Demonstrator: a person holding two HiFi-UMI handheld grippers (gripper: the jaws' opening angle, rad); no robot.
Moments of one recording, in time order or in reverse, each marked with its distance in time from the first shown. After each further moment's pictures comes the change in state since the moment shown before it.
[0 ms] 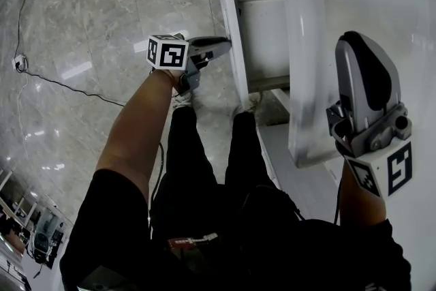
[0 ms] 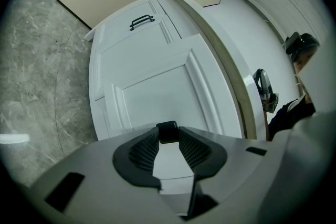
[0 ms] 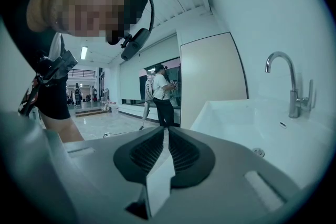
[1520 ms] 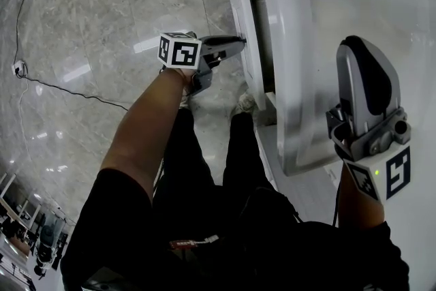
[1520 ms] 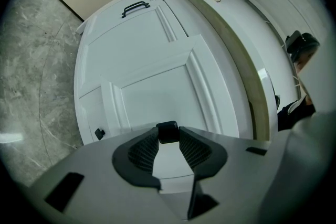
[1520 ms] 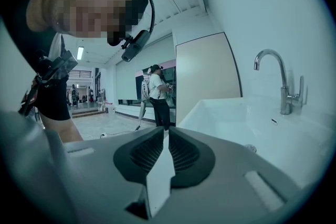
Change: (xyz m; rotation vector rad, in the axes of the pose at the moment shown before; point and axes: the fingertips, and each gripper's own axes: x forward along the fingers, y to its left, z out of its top) left arm 0.063 -0.011 0.007 0.002 0.013 -0.037; right arm -0.019 -0.032 -0.015 0.025 -0.002 -0.035
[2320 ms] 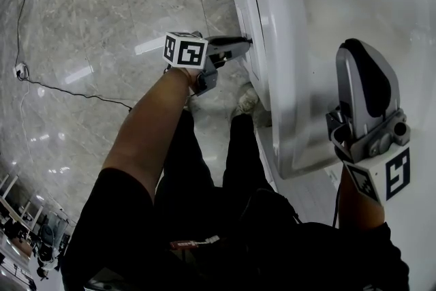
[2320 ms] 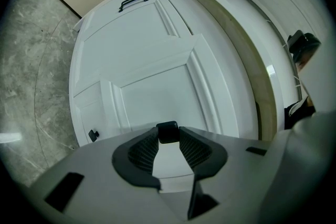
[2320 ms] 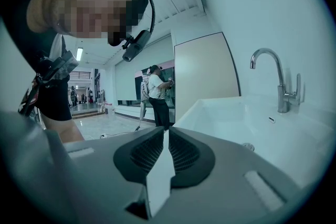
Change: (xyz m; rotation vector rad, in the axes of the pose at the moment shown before) left arm 0.025 -0.003 0.001 -0.004 0.017 0.000; right arm -0.008 -0.011 -0.003 0.001 -0.011 0.000
